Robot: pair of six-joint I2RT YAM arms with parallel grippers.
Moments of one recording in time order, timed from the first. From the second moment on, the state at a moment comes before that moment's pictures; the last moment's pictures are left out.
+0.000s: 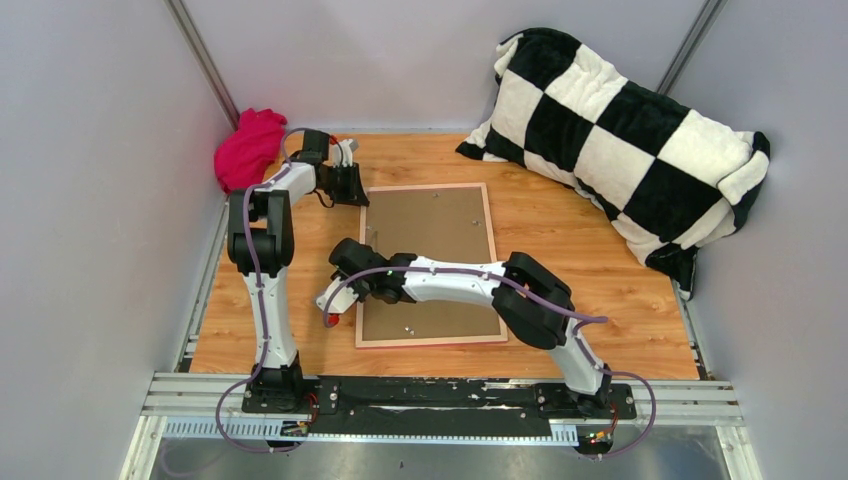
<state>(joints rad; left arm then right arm) -0.05 2.20 1.62 -0.43 0.52 -0.04 1.18 2.11 1.61 -0.28 0.27 -1.44</state>
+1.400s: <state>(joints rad) -0.05 2.20 1.62 -0.44 0.54 -0.04 1.17 2.16 1.66 -0.25 0.26 -1.43</state>
